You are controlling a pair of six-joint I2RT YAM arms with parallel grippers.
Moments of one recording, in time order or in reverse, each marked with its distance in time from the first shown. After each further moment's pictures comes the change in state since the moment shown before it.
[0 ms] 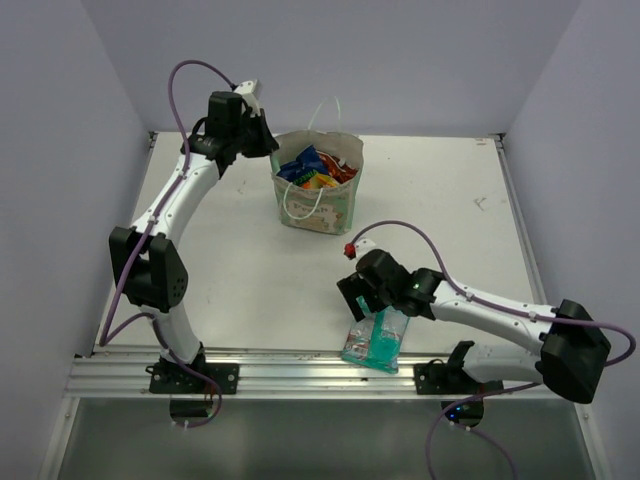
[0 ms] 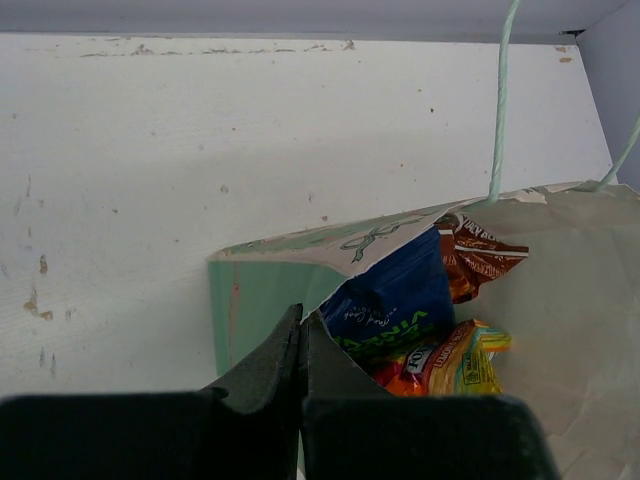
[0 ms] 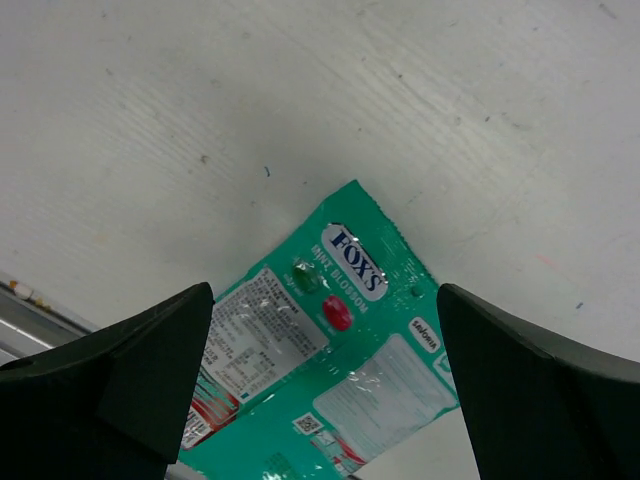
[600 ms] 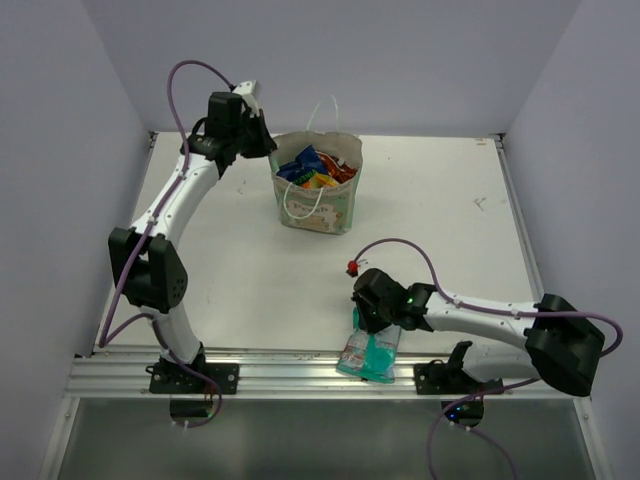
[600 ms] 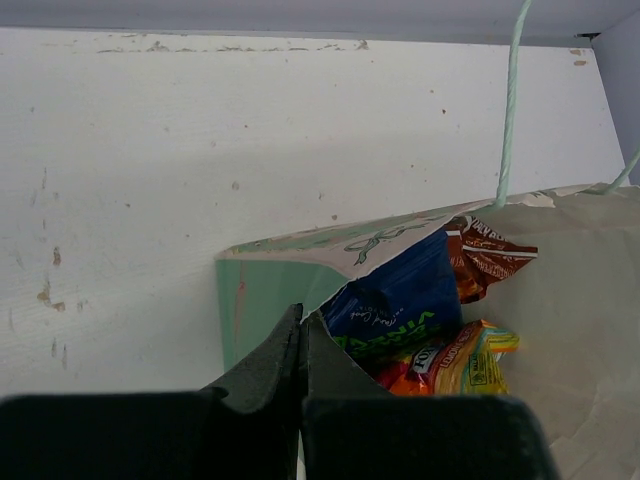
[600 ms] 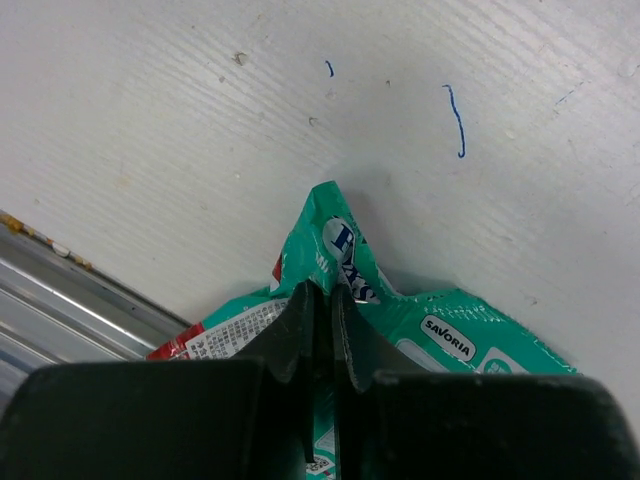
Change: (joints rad) left arm 0.000 -0.004 -0.002 -0.011 -0.030 -0.001; right arm 0.063 0.043 -0.163 0.118 -0.155 0.250
